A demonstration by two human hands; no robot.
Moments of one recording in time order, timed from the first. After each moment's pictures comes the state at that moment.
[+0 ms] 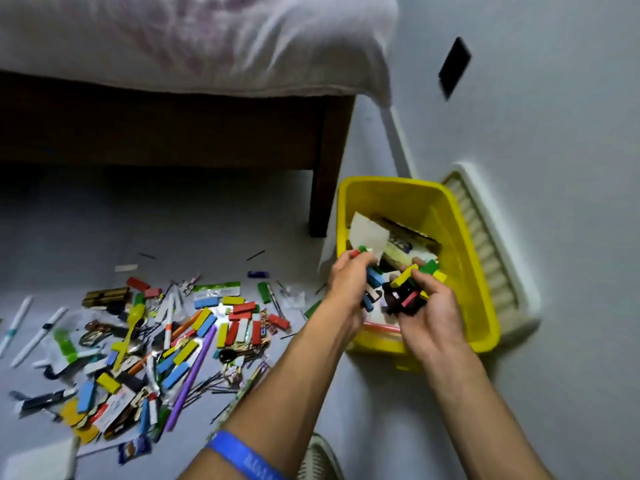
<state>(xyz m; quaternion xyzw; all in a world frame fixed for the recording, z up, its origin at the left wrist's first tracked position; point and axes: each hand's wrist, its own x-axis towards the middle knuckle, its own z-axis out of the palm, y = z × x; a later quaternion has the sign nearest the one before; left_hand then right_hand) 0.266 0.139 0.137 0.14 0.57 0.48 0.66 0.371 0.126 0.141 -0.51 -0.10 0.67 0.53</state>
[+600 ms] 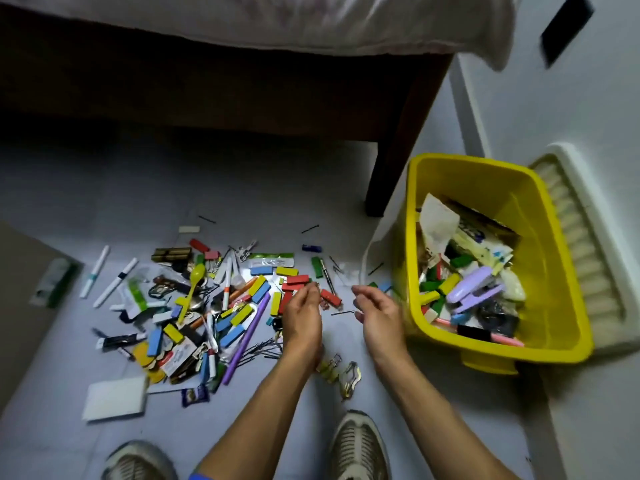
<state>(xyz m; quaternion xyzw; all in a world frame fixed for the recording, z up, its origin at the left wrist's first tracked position) 0.155 0.050 0.039 0.11 0.74 0.47 0.47 0.261 0.077 0.039 -0.62 -0.46 0.55 0.31</state>
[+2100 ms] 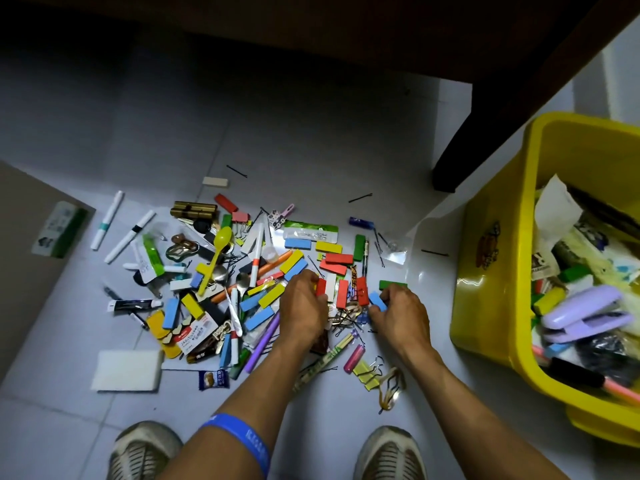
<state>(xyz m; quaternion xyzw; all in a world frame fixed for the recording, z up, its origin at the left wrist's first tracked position) 0.067 0.058 -0.073 0.32 0.86 0.21 0.33 0.222 0.116 -0.086 -0.64 -0.71 0.29 0.01</state>
